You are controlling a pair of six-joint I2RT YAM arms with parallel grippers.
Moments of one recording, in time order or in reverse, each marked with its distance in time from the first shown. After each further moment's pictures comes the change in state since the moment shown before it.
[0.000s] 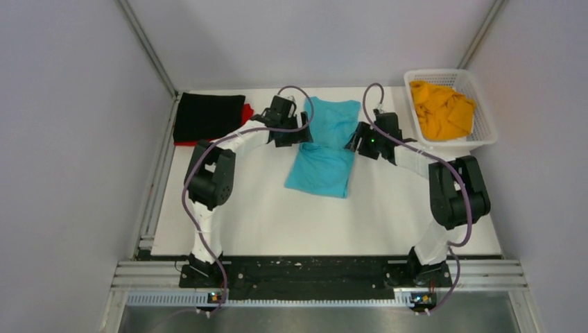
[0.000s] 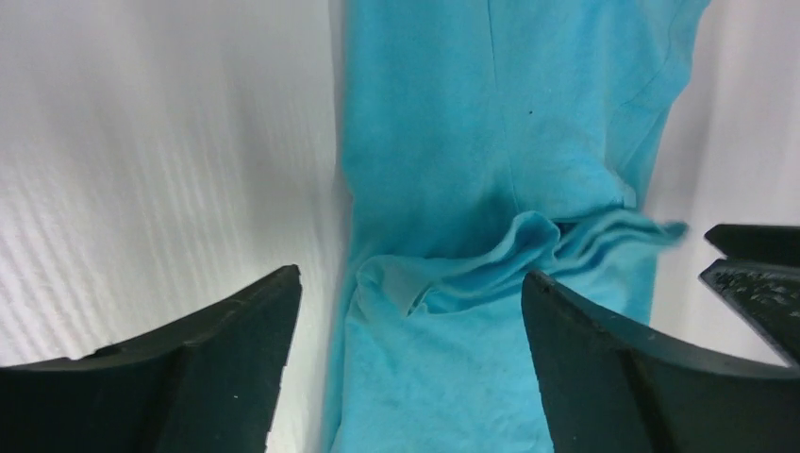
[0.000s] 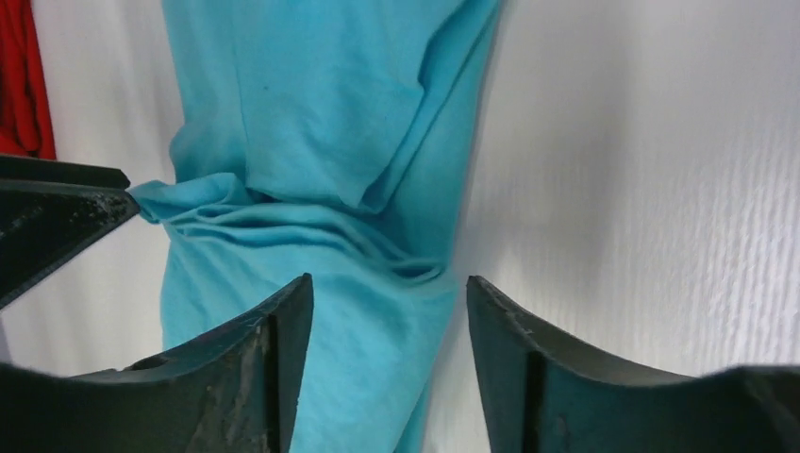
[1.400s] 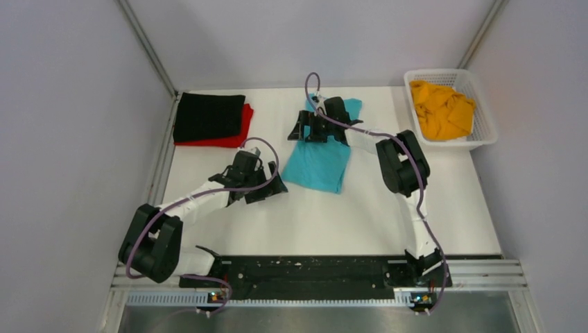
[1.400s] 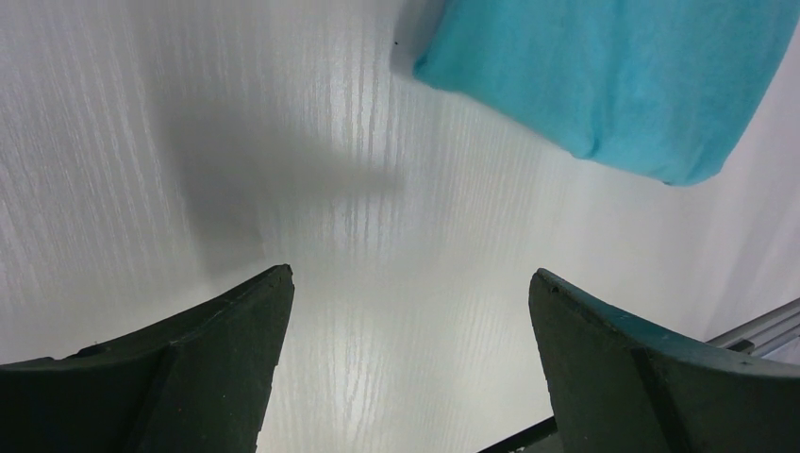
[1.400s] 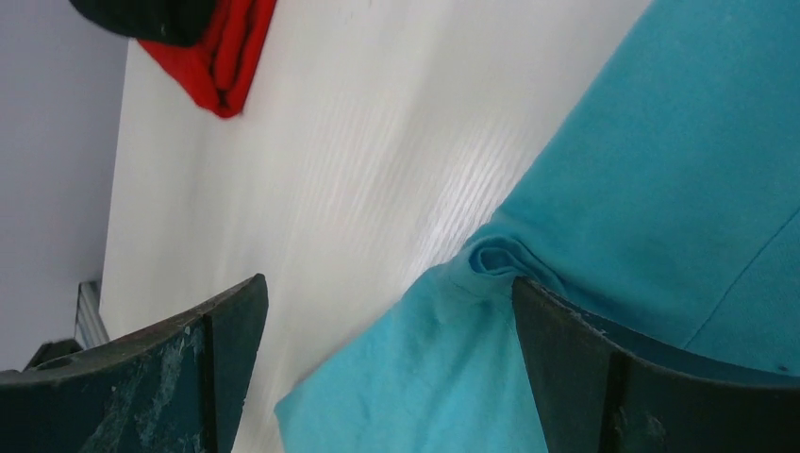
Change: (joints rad) left arm 0.015 -0.746 -0.915 0.121 0.026 -0.186; right arm 0.222 0.502 0.557 0.083 -0.315 -0.045
